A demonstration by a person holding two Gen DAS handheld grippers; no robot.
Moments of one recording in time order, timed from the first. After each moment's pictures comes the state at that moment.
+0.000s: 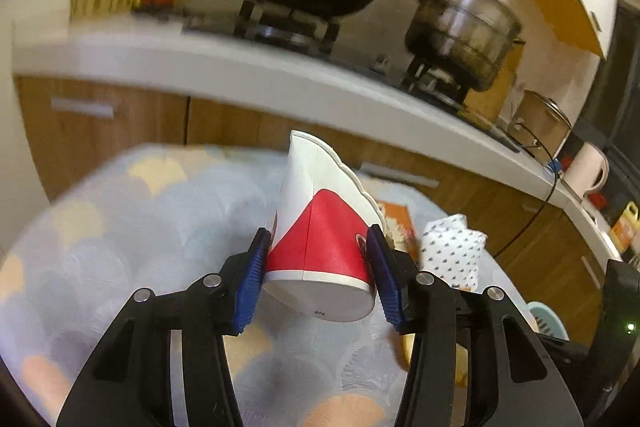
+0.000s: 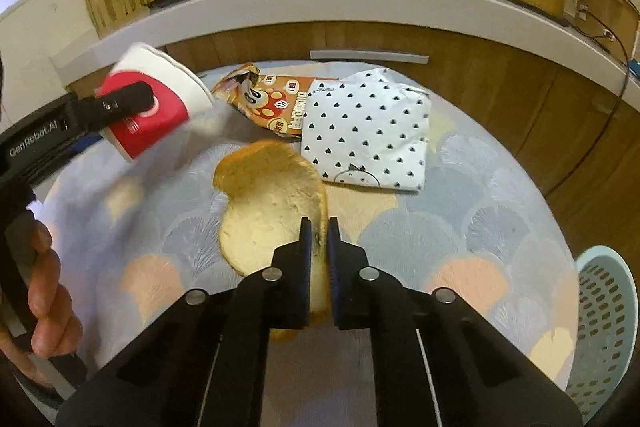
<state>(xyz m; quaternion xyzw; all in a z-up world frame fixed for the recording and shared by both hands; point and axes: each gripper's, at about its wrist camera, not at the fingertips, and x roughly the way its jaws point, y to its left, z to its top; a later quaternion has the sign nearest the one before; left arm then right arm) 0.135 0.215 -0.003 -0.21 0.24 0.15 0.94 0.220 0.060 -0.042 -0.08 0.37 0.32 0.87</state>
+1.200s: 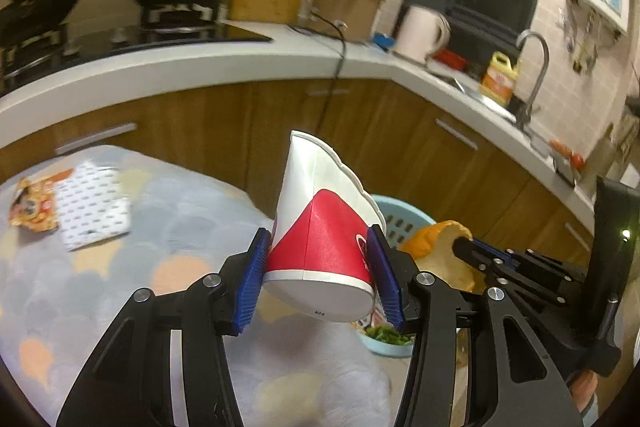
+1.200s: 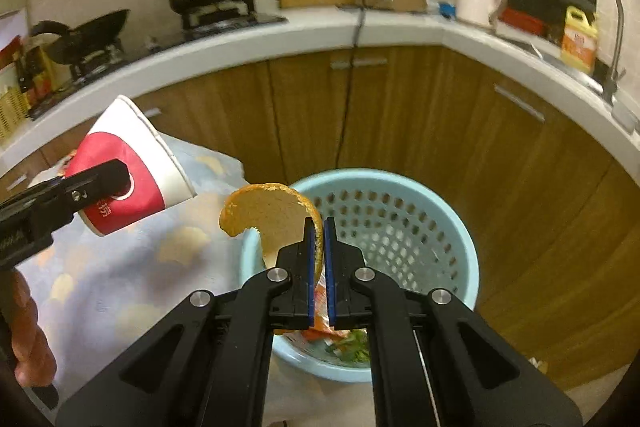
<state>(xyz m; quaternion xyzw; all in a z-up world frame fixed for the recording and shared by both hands) 0.192 -0.065 0.010 -0.07 0.33 -0.15 0.93 0.196 -0.234 -0.019 0.03 0.35 0.08 0.93</state>
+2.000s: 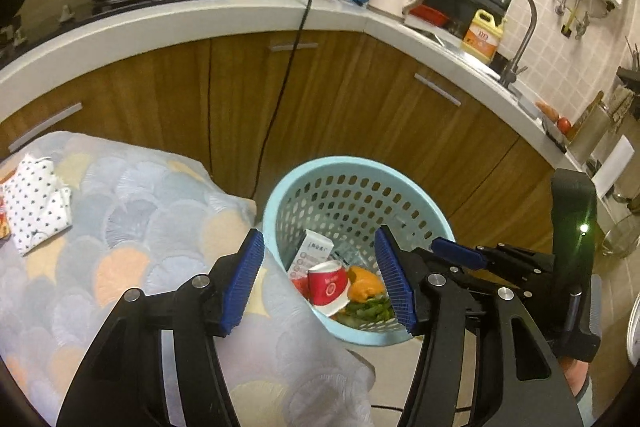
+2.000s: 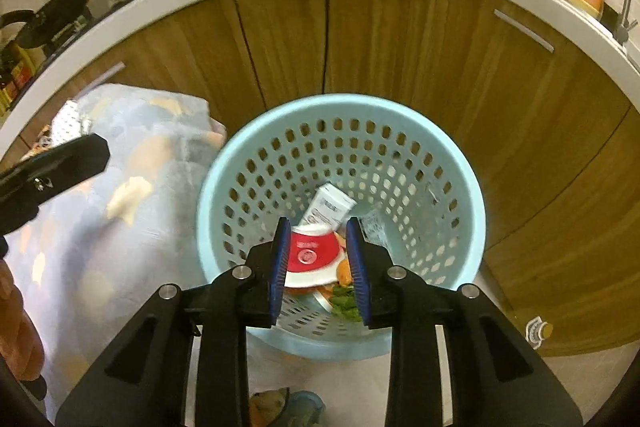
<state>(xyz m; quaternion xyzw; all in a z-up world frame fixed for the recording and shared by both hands) 0.215 -0.087 -0.008 -0.06 0.39 -0.19 0.90 0.221 -0.254 -0.061 0.04 0.44 0.08 0.89</state>
